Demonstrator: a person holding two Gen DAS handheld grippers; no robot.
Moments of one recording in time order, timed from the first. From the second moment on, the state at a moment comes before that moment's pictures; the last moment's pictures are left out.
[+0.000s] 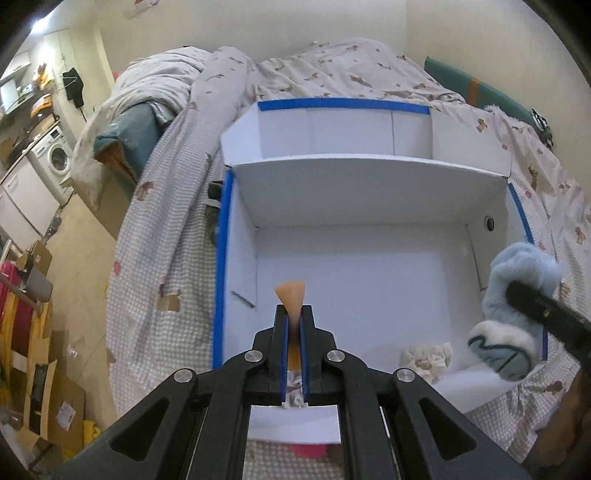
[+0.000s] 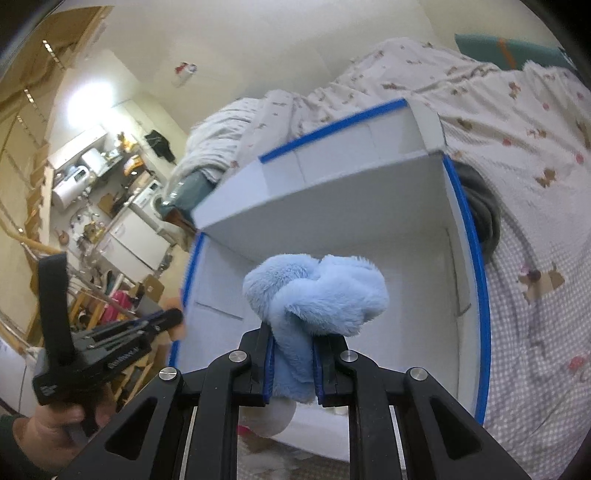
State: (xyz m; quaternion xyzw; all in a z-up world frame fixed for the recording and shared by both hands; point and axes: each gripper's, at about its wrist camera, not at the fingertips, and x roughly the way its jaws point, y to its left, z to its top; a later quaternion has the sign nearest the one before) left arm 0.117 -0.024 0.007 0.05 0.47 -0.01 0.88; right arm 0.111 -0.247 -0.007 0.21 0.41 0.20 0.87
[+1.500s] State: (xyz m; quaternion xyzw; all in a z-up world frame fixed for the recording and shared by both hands) left arm 0.135 -0.043 -0.060 0.05 0.51 -0.04 0.86; right arm 0.141 -0.208 -0.063 0.12 0.51 0.17 0.84
